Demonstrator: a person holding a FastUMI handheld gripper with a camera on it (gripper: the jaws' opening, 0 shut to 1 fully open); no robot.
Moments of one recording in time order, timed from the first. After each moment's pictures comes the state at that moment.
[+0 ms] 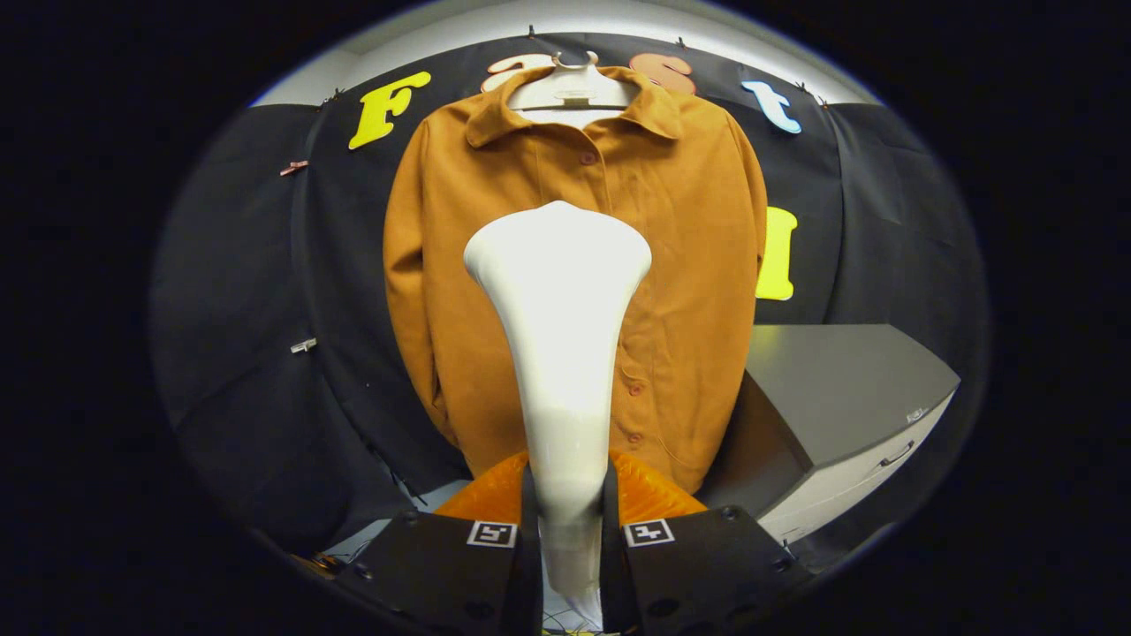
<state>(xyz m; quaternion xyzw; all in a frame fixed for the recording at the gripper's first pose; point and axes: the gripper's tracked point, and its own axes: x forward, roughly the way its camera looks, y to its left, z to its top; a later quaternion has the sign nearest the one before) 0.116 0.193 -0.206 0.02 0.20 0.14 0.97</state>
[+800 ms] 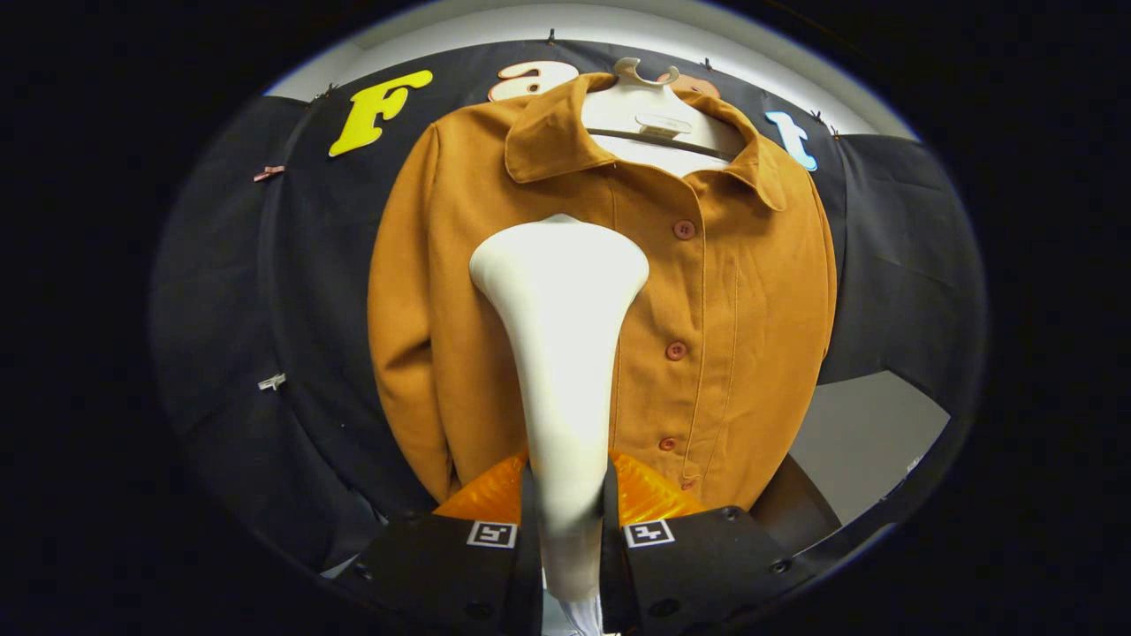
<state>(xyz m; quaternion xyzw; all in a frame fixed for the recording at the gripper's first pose) 0.202 0.264 -0.165 0.00 0.16 0.09 0.98</state>
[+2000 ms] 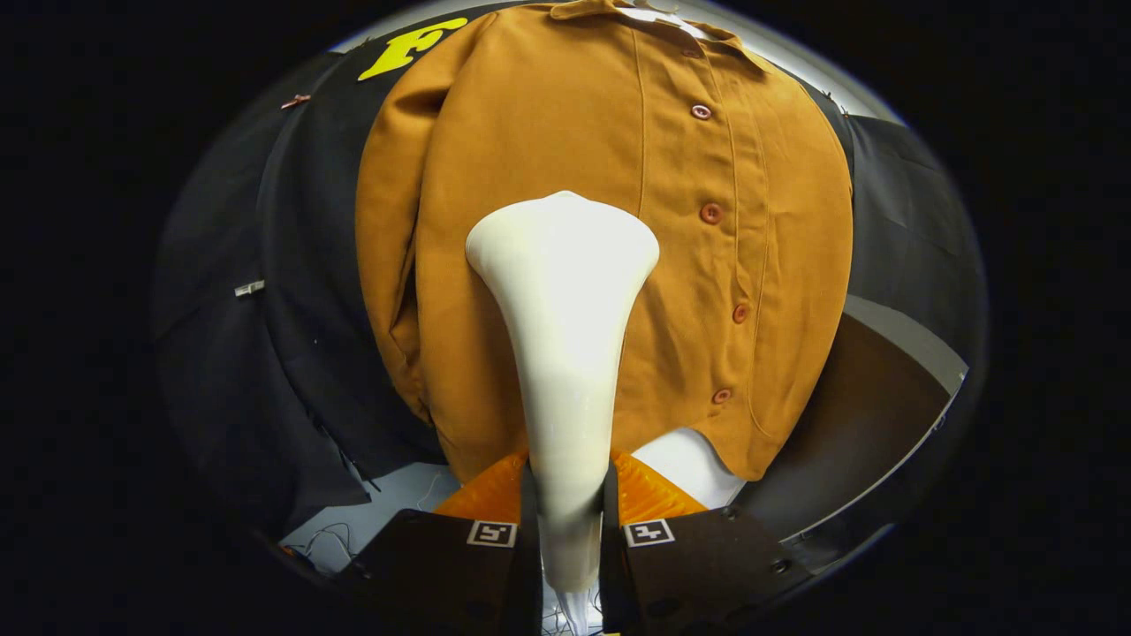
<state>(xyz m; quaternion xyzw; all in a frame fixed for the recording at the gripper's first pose) 0.162 0.265 -0.370 -0.05 0.23 0.09 0.97</state>
